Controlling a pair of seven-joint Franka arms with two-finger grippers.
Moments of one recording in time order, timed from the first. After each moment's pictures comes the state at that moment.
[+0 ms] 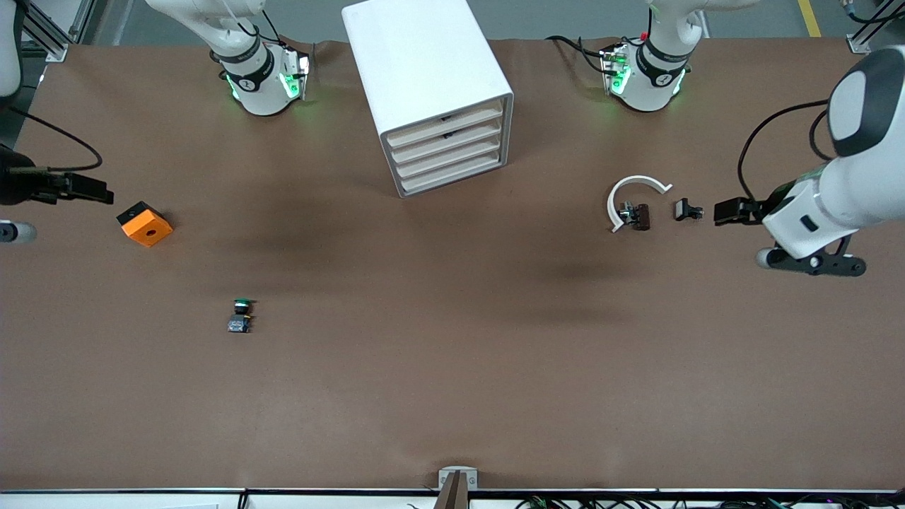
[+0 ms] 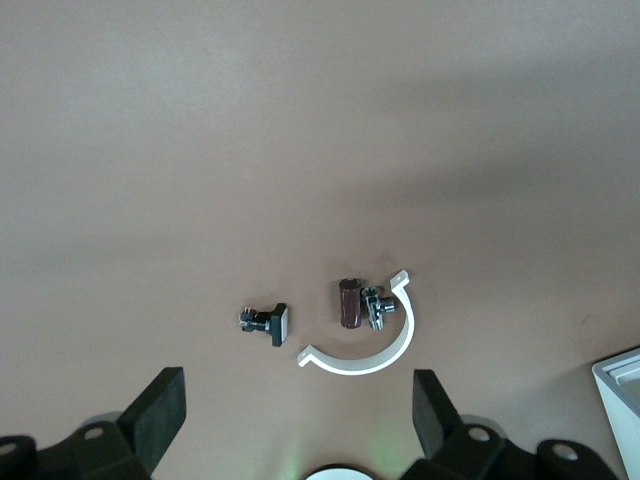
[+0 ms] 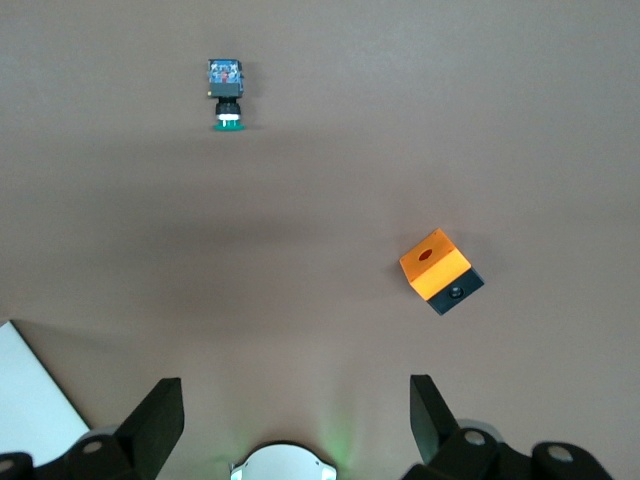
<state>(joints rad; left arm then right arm) -0.05 0.23 -0.06 -1.55 0.02 1.53 0.03 -0.07 0.13 -0.06 -1.56 -0.02 1.46 -0.11</state>
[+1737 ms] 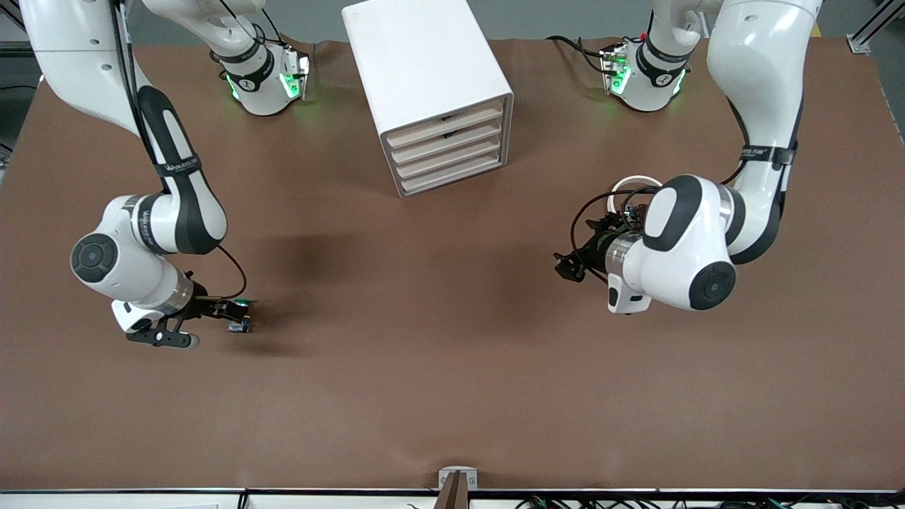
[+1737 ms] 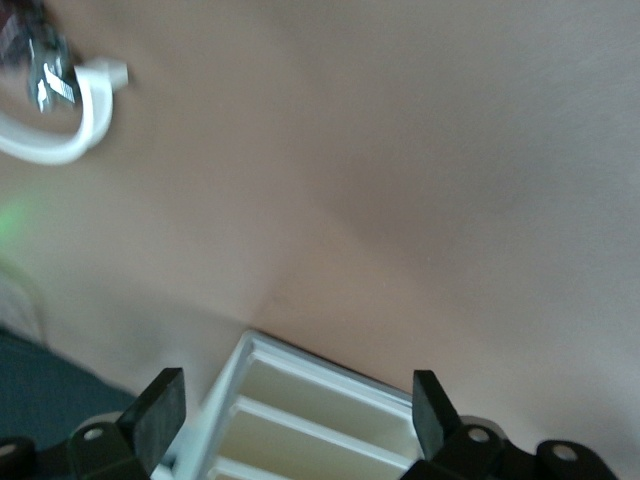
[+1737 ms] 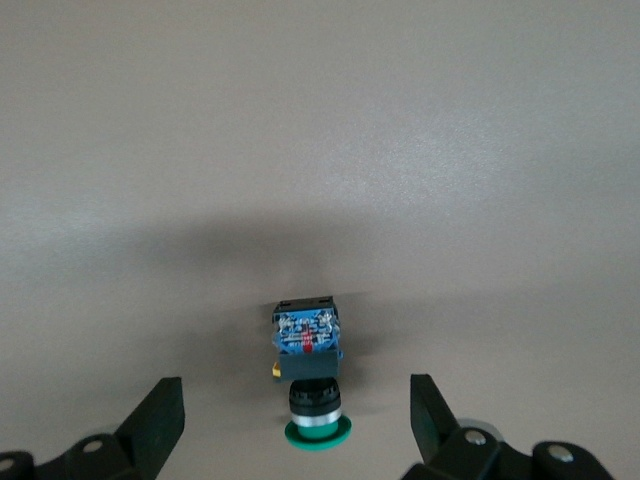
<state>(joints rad) -0.27 0.58 -0.07 -1.47 -0.46 1.58 -1.11 0.07 0.51 -0.05 -1.84 0.06 2.40 0.11</state>
